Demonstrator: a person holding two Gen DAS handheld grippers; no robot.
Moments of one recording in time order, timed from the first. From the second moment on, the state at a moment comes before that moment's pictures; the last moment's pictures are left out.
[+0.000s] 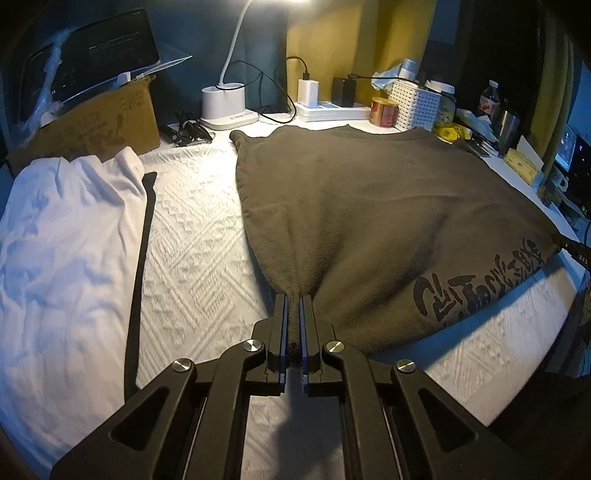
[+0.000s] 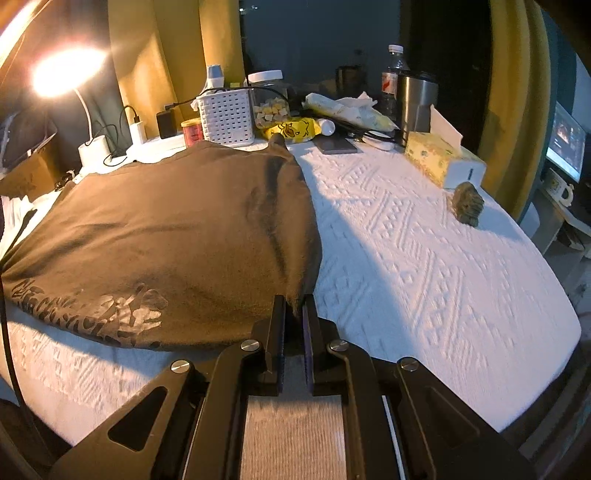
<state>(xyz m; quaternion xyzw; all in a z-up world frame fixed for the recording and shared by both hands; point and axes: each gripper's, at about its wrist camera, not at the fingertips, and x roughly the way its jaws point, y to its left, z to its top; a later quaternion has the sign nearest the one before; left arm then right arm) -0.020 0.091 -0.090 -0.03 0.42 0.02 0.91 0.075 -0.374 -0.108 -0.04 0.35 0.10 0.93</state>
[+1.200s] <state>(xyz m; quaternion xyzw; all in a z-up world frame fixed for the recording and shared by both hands) -0.058 0.085 -0.104 -0.05 0.45 0.05 0.89 0.025 -0.400 -0.121 -0.03 0.38 0.09 0.92</state>
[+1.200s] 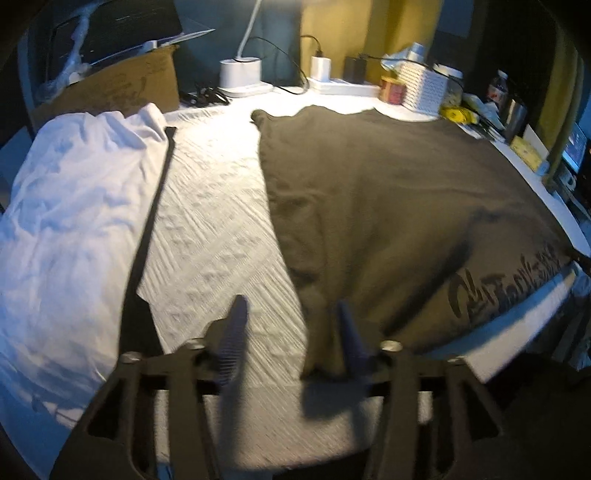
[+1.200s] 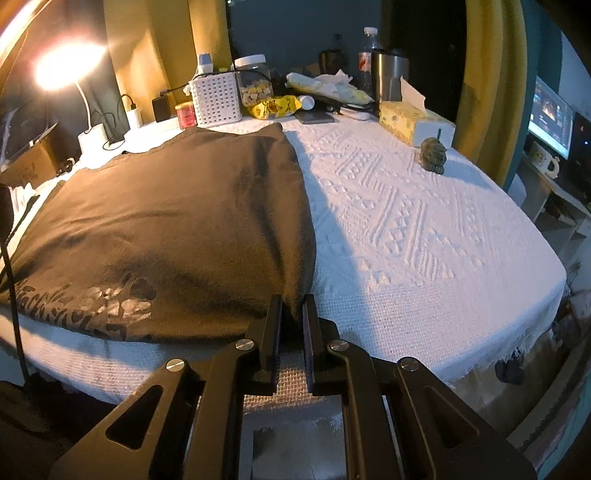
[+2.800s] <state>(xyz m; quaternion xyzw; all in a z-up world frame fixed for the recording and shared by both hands) 0.148 0.143 -0.114 -0.02 0.47 0.05 0.88 0.205 -0.365 -0.108 -0.07 0.43 0.09 0.89</state>
